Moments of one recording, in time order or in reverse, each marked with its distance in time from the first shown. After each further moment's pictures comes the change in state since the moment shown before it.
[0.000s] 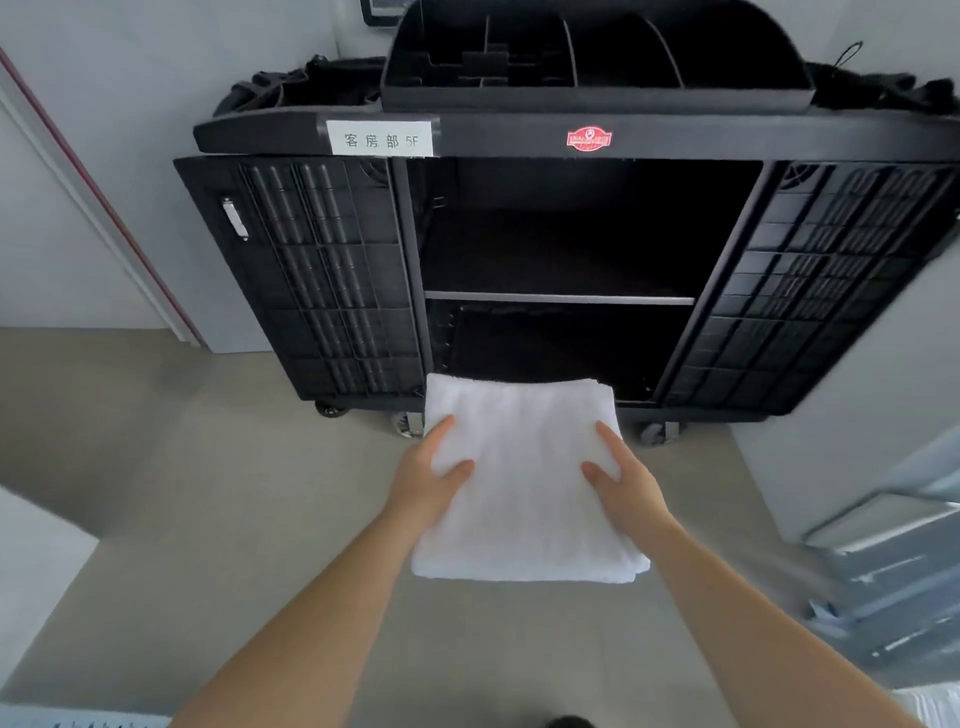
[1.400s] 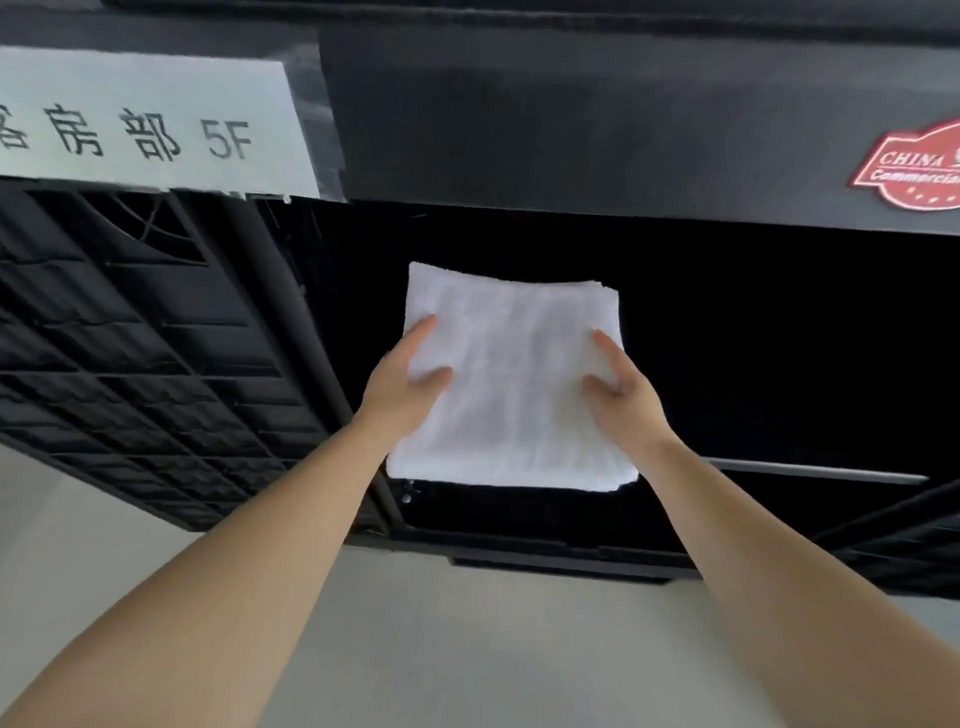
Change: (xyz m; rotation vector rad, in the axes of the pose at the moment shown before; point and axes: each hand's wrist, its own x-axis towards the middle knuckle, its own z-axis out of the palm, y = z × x) left_hand 0.627 0.014 0.002 -0.075 0.040 0.034; right_hand 0.618 -0.139 0.053 0.037 0.018 -0.108
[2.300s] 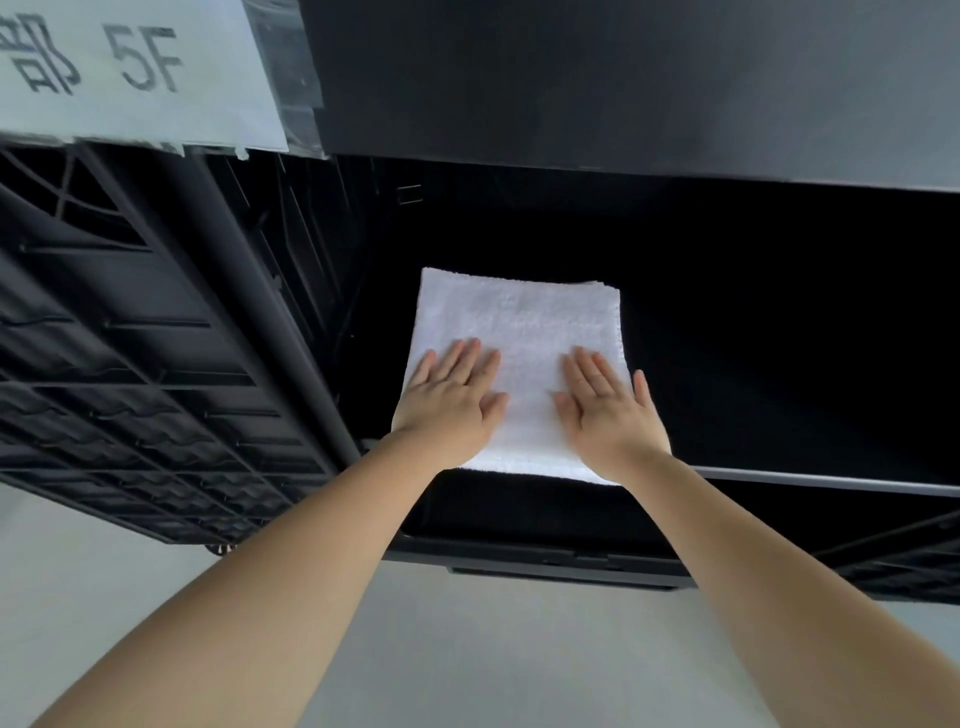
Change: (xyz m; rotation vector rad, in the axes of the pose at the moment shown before) left_hand 0.028 -0.020 0.046 1.206 -0.276 0.273; right_hand 0.024 0.019 0.039 -1.040 -0.149 -0.242
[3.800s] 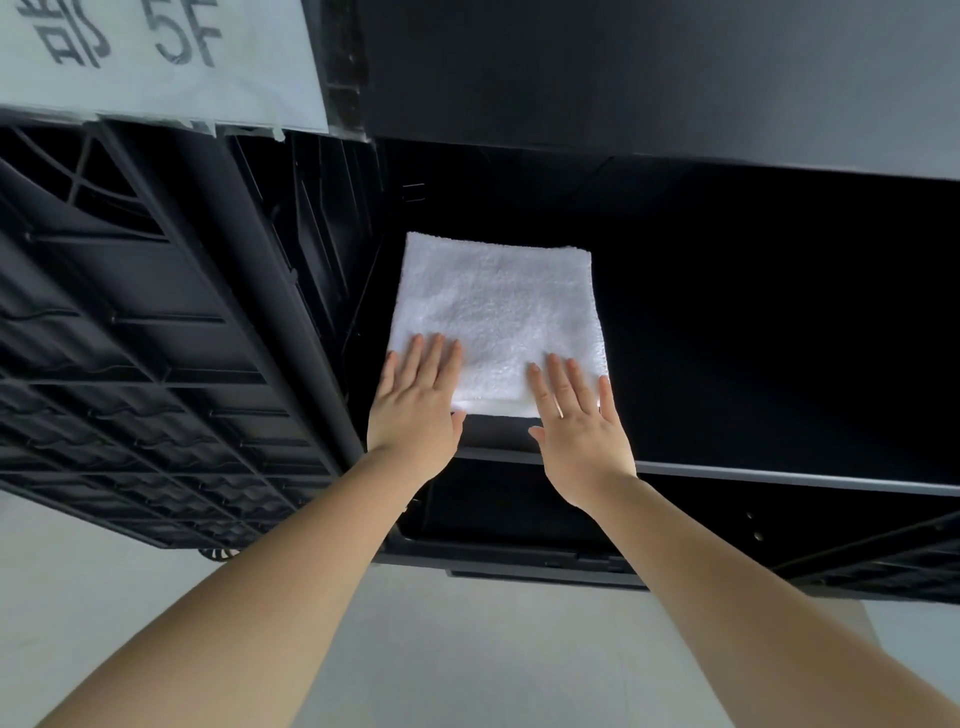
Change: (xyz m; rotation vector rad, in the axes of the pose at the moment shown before) left_hand -0.012 -0.032 0.027 0.047 0.265 -0.126; right_hand -0.006 -0.041 0.025 -0.183 0.104 -0.082
